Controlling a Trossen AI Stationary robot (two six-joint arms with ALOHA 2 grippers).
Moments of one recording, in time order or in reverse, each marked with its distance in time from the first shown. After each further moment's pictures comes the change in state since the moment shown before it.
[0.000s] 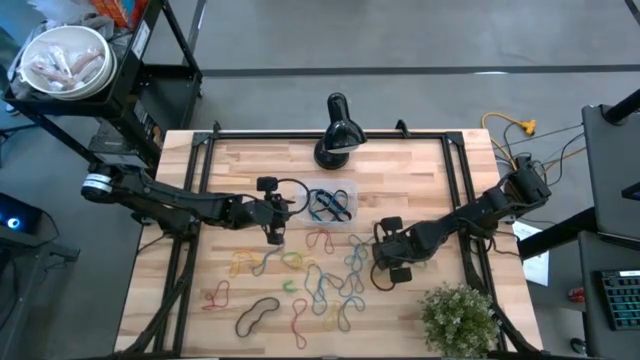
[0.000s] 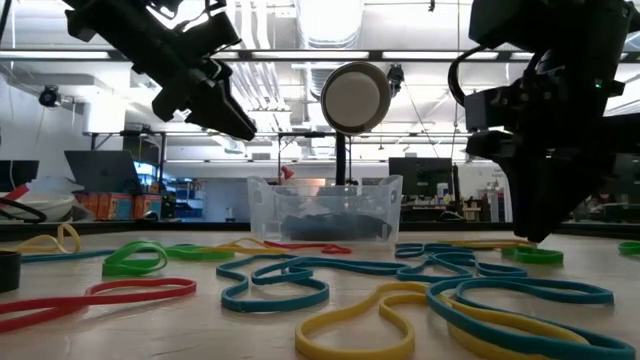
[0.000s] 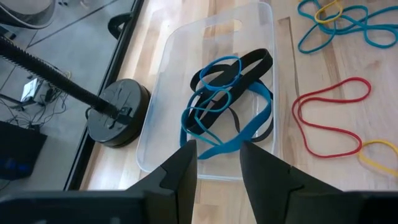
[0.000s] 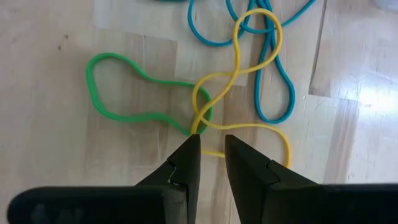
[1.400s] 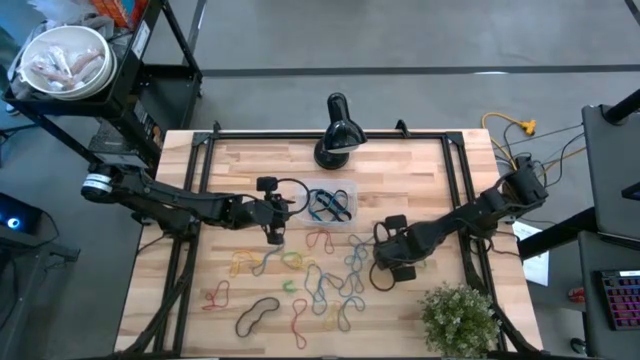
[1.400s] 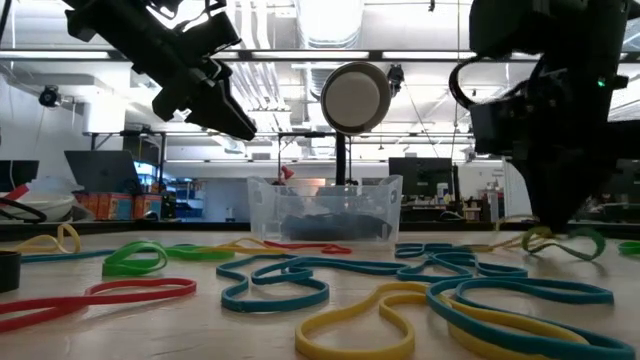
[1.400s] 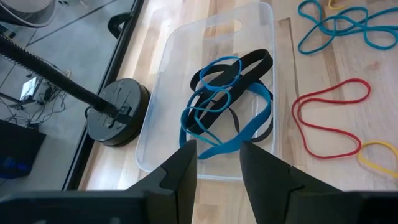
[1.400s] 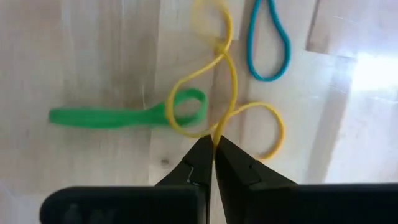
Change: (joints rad) left arm 0.000 0.000 0.000 0.000 0.000 -0.008; right arm -0.001 0.025 0.056 -0.172 0.002 0.031
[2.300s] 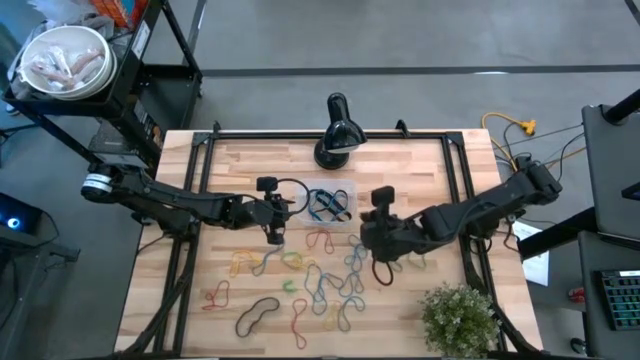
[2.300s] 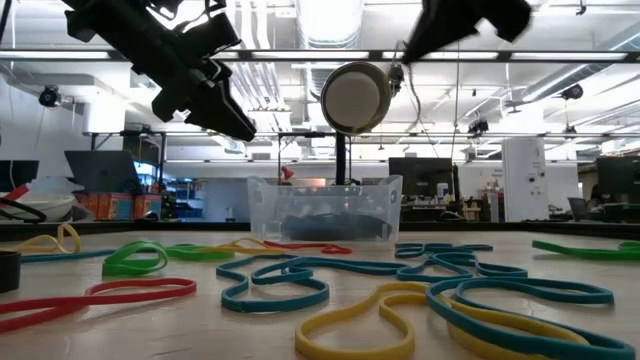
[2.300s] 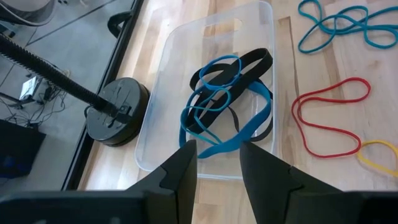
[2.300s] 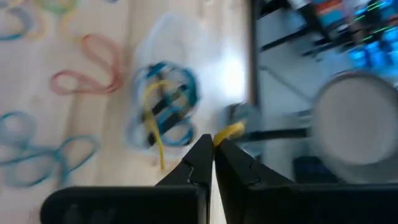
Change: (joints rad) left arm 0.000 0.000 -0.002 0.000 0.000 -0.001; right arm 0.004 -0.127 0.357 0.016 0.569 -0.387
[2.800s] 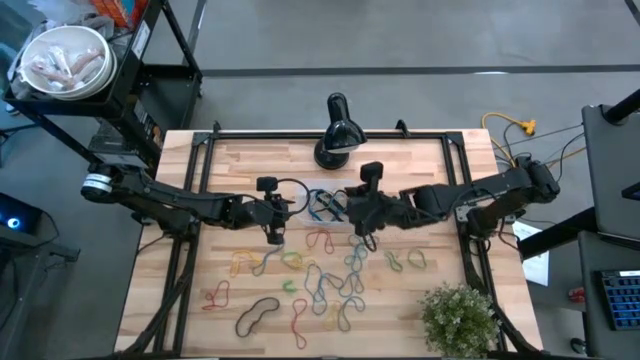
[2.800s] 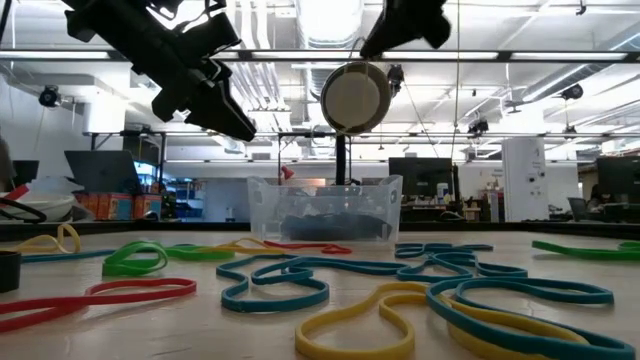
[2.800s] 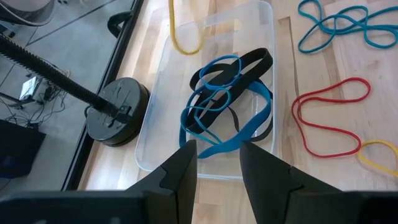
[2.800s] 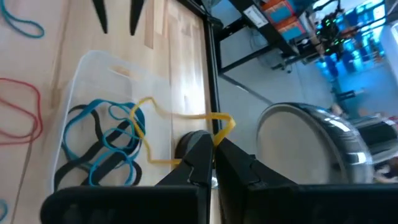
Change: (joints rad) left arm 0.000 0.000 0.000 0.000 0.000 0.000; right arm -0.183 0.000 0.020 0.259 -0.047 -0.243
